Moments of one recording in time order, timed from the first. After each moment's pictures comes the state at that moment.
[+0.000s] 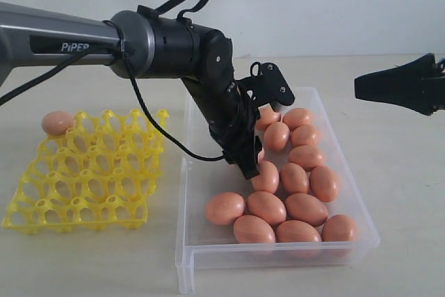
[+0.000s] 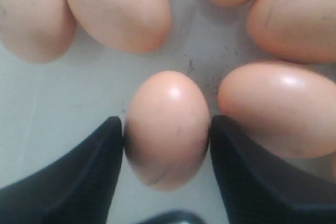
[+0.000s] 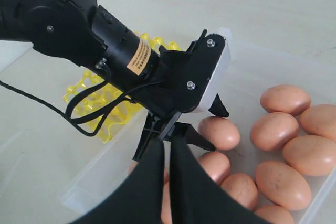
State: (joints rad) left arm -0.68 2.23 -1.66 -0.11 0.71 0.68; right arm -0.20 1.36 -0.71 -1.75 -1.13 1.53
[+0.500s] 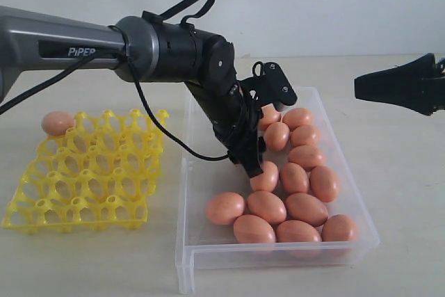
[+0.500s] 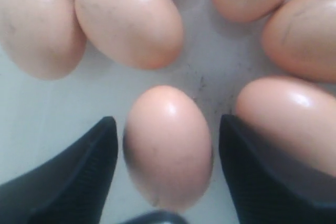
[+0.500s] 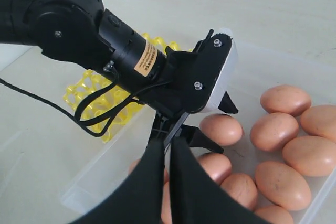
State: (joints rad) left arm -0.68 2.24 -1.66 -0.11 0.66 0.68; right arm -0.20 1.36 -0.71 -1.75 -1.13 1.53
